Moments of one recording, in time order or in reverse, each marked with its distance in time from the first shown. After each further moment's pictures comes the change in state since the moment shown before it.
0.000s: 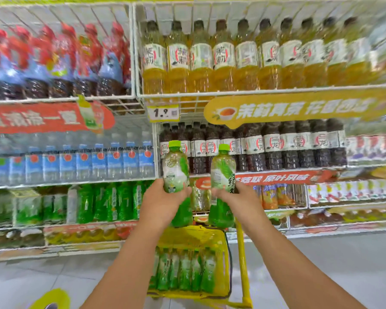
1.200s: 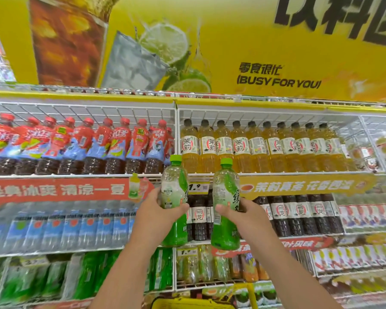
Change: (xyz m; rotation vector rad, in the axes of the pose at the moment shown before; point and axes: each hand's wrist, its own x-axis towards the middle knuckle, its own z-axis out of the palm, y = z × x) left_hand 0.027 0.091 -0.171 -0.210 0.001 0.233; right_hand -0.046 -0.182 0.064 0.058 0.064 -0.258
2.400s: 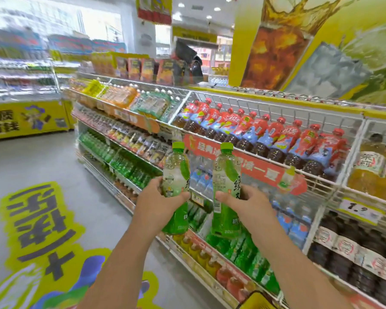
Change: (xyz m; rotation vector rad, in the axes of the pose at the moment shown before) left_hand -0.234 -0.036 -0.223 0.141 0.808 -0.239; right_hand -0.139 -0.061 0.218 0.023 -0.785 -0.204
